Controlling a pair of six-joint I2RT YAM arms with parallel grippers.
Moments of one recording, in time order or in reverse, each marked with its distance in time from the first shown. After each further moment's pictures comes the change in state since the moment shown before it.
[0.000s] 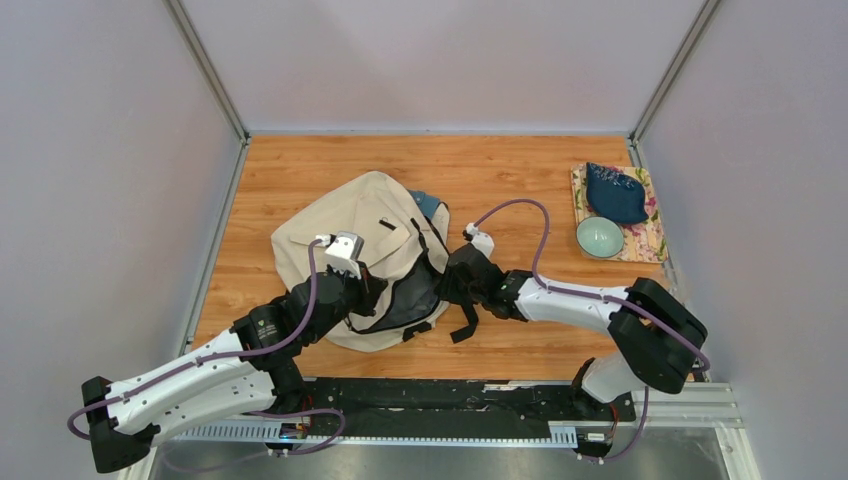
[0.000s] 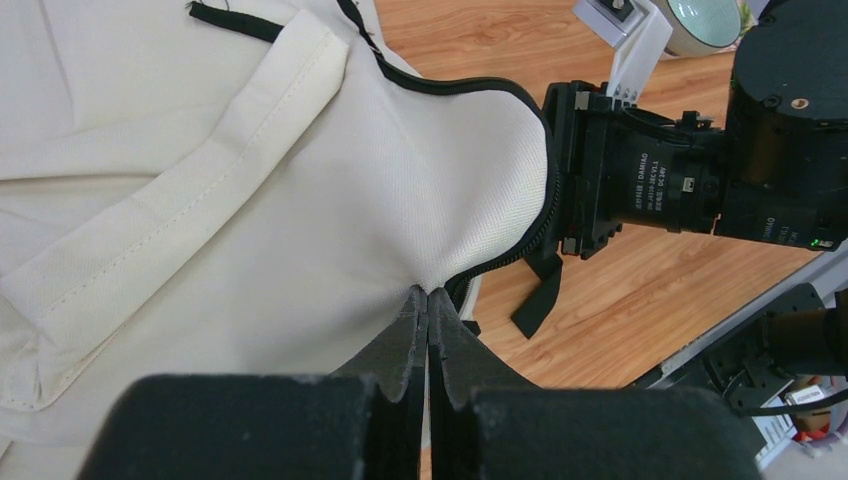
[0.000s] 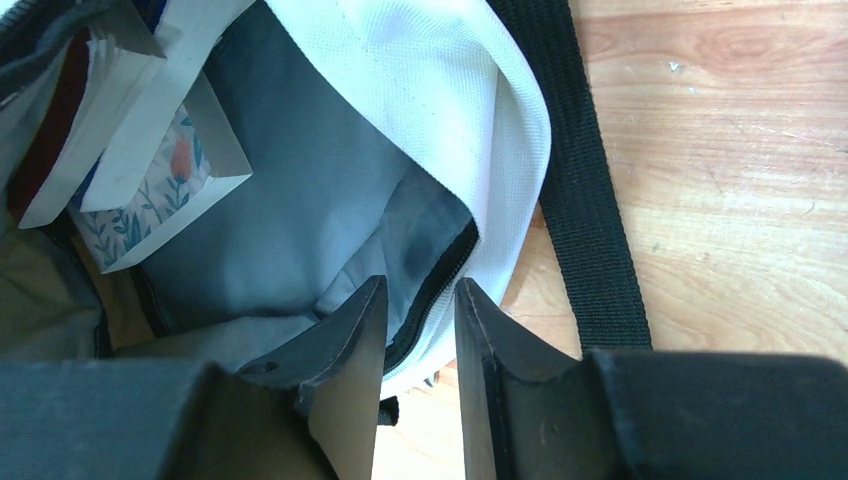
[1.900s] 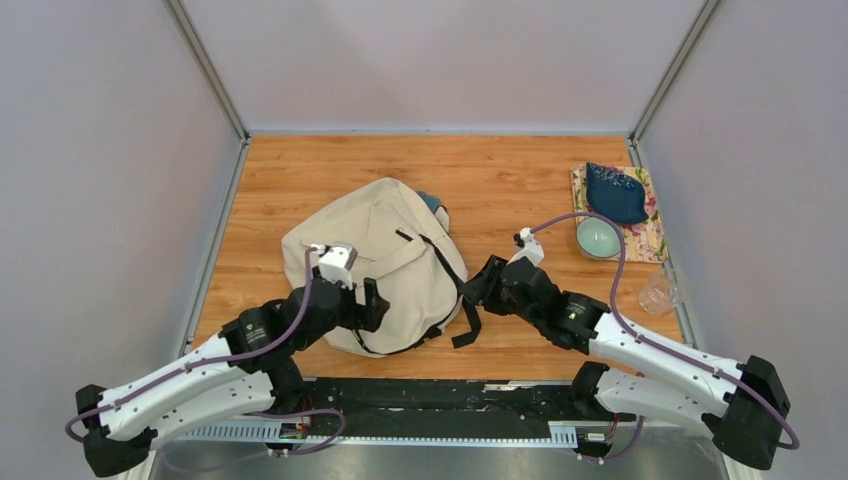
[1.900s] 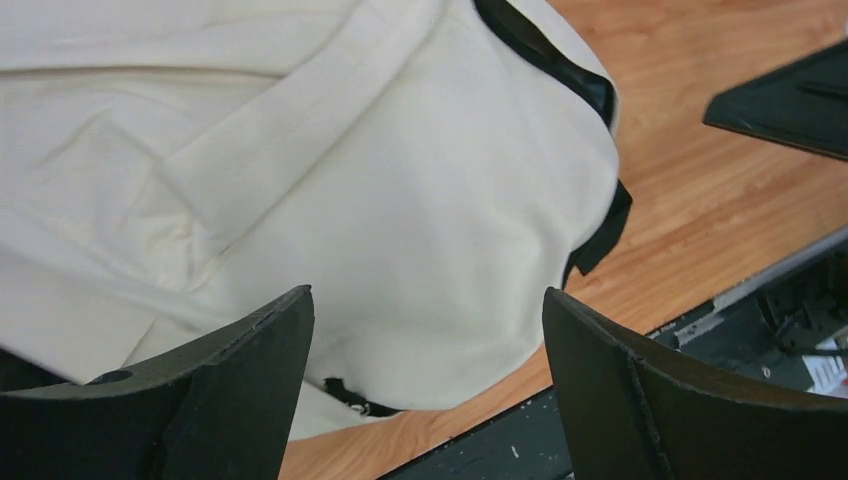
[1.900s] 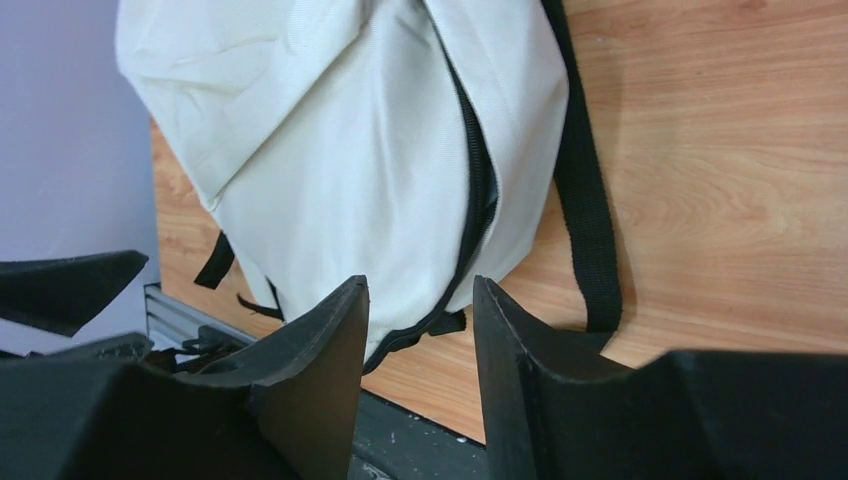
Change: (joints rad) left arm -0.001 -0.018 0.018 -0.222 0.064 -0.030; right arm 0.025 -0.532 -0.132 -0.228 0.078 0.106
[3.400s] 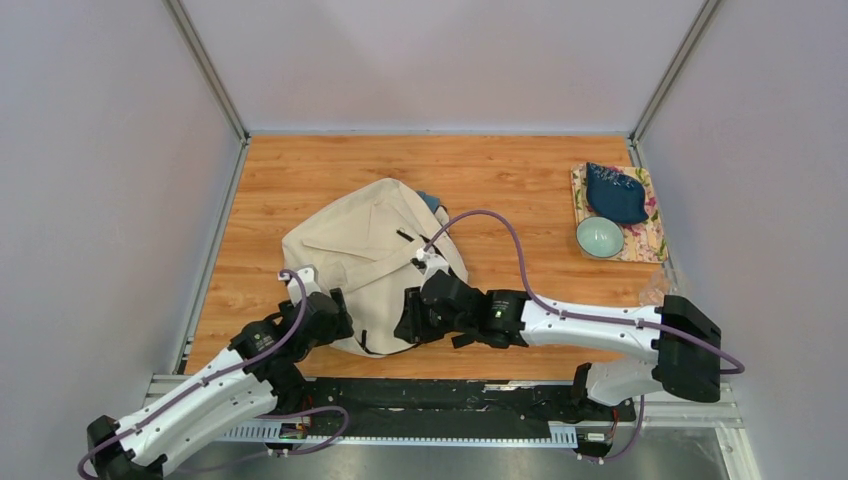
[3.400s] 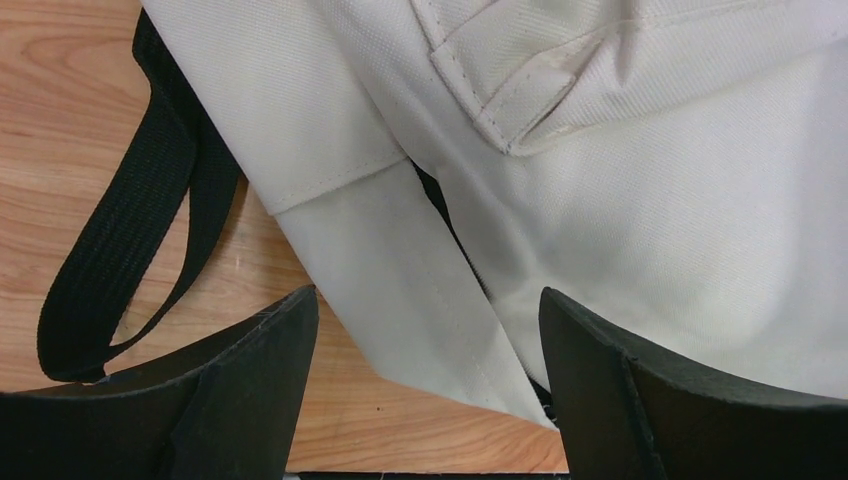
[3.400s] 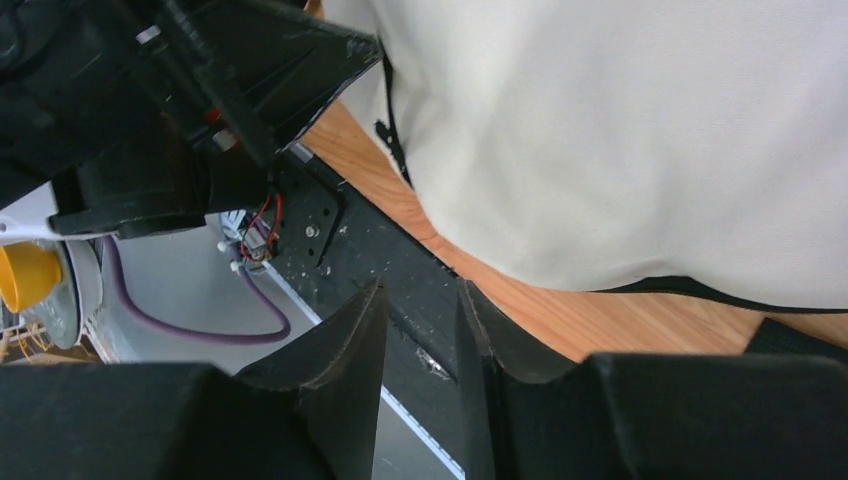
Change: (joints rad) left arm 0.197 -0.135 -0.233 -0.273 -0.149 -0.342; right arm 0.292 0.424 0.294 0.067 -0.206 -0.159
